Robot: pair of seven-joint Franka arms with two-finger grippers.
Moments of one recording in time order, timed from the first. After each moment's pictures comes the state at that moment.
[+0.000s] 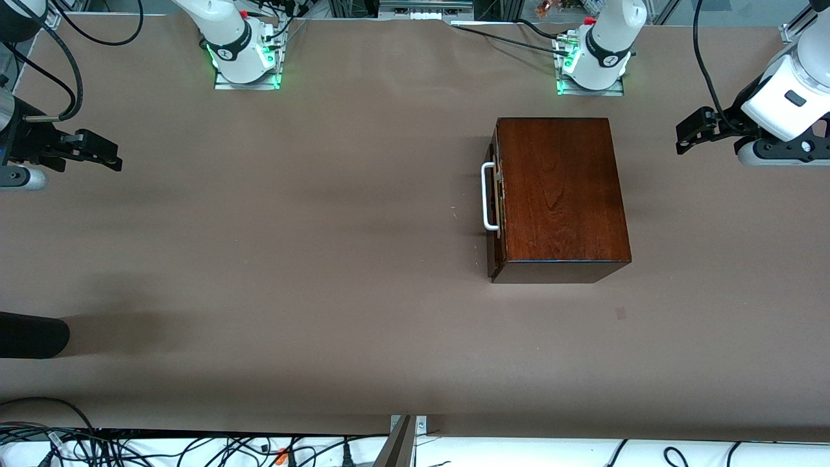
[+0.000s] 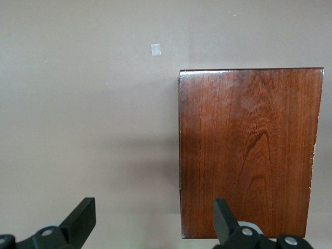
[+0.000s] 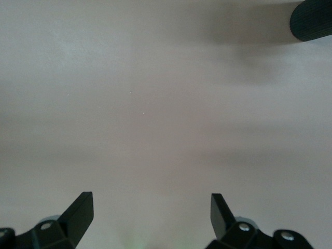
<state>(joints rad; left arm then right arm) -0.04 -0.03 -0.05 -1.62 0.01 1.52 -0.10 0.05 0.08 -0.05 -1.54 -0.01 1.54 -0.03</state>
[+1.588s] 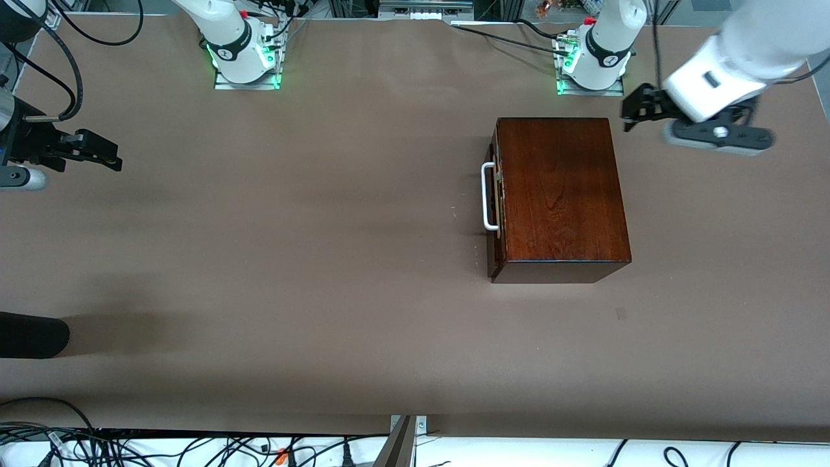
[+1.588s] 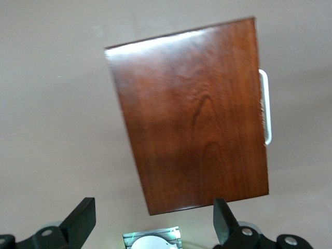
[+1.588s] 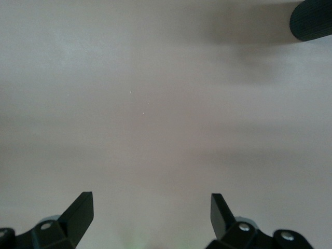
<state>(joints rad) -0.23 0.02 -0.06 -1.57 -0.02 1.42 -0.10 0.05 0.08 -0.05 -1.54 -0.01 1.54 -0.03</state>
